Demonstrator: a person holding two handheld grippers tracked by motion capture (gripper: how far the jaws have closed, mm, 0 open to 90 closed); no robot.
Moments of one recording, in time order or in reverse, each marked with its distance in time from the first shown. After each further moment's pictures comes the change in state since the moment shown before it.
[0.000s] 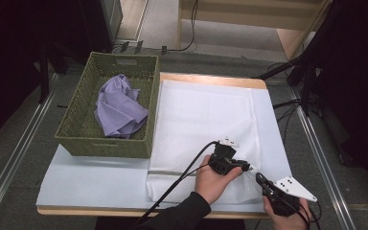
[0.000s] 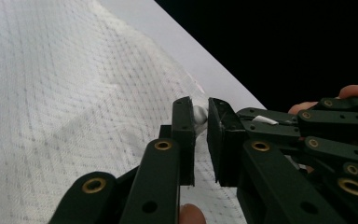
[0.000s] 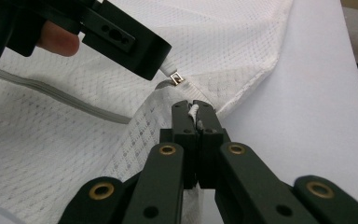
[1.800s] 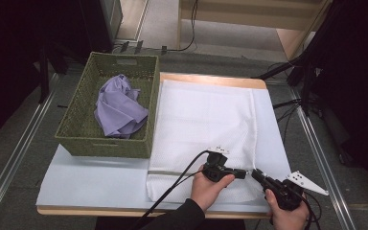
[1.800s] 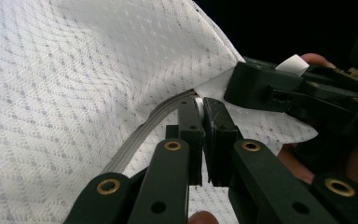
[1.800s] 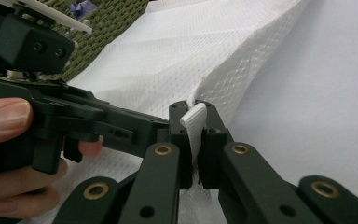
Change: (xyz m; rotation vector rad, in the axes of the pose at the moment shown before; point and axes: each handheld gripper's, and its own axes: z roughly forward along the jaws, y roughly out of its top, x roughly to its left) left arm 0.016 -0.032 0.002 -0.035 -0.139 -0.082; right arm -0.021 -0.002 0.010 -0.100 0.241 0.328
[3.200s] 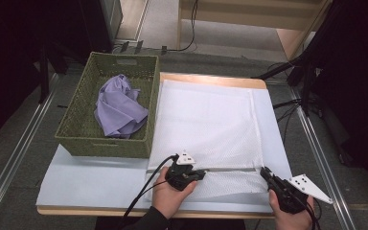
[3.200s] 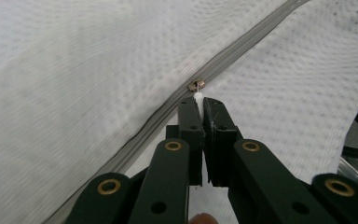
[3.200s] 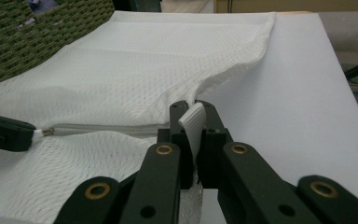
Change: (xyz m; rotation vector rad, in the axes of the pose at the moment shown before) left arm 0.015 -0.042 -0.097 0.036 0.390 0.173; right arm 0.011 0.005 -0.013 -0.064 -0.193 -0.160
